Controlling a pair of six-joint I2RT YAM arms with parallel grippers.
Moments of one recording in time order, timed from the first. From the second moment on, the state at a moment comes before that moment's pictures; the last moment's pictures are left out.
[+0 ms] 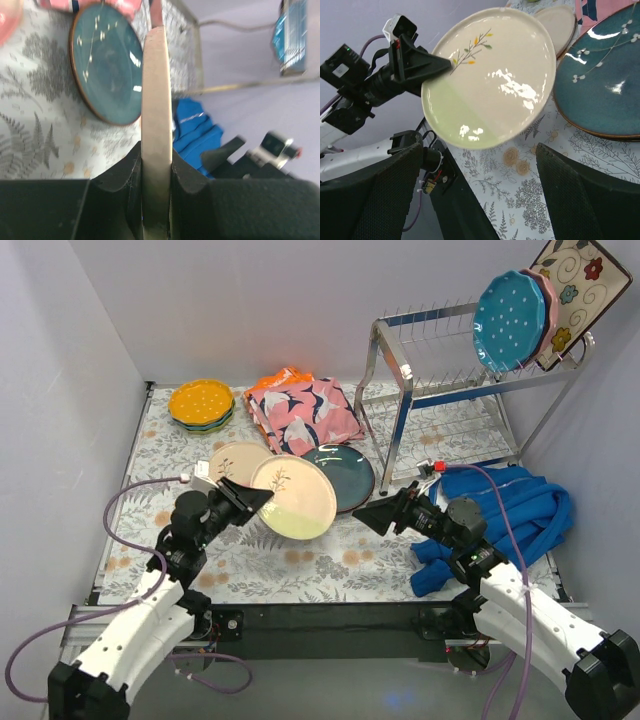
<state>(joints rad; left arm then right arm) -0.42 0.62 0.41 -0.01 0.17 -1.13 0.60 0.71 0.31 0.39 -0.43 0.81</state>
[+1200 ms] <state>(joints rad) 0.27 1.30 0.40 0.59 0.49 -1.20 0.62 0.62 0.22 0.38 -0.34 0.65</state>
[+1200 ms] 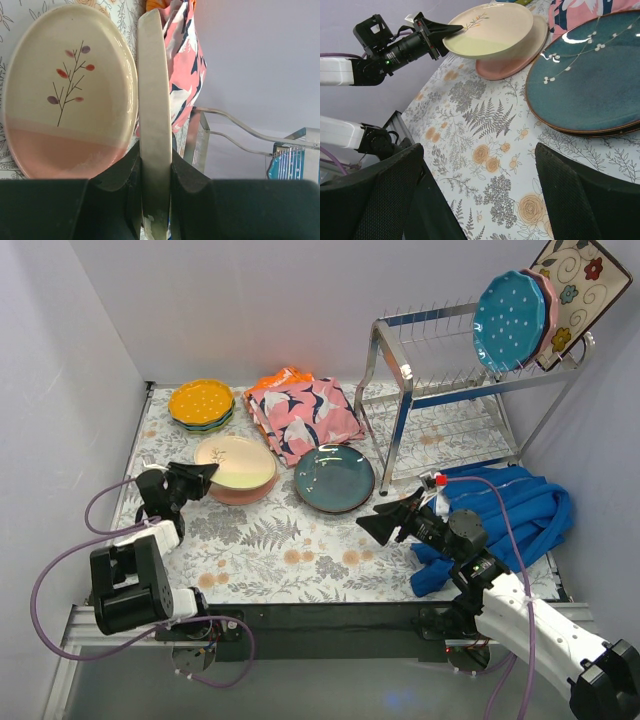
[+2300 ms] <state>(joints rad) 0.27 1.53 0.38 0.74 0.49 -1.18 0.64 0.64 0.22 0.39 -0.33 0.64</state>
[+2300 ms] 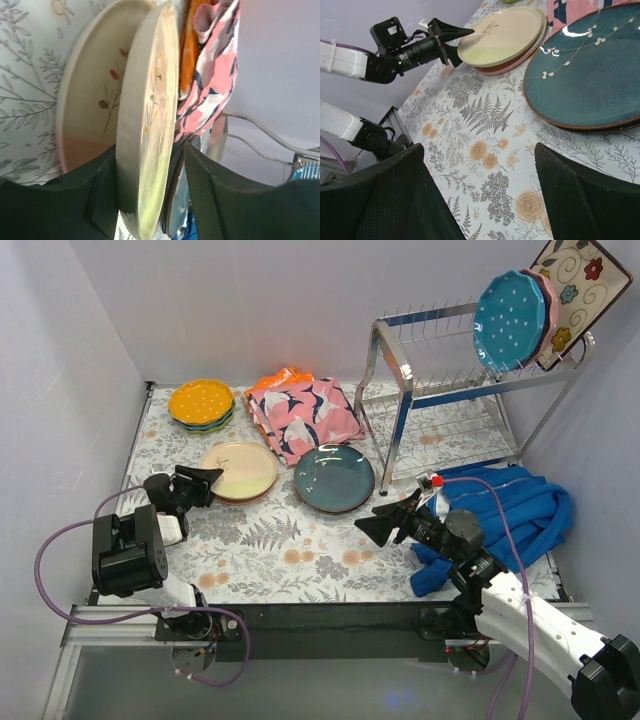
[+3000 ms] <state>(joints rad) 0.27 1.48 0.49 0.38 0.28 -1.02 0.64 0.64 0.21 0.40 -0.32 0.62</state>
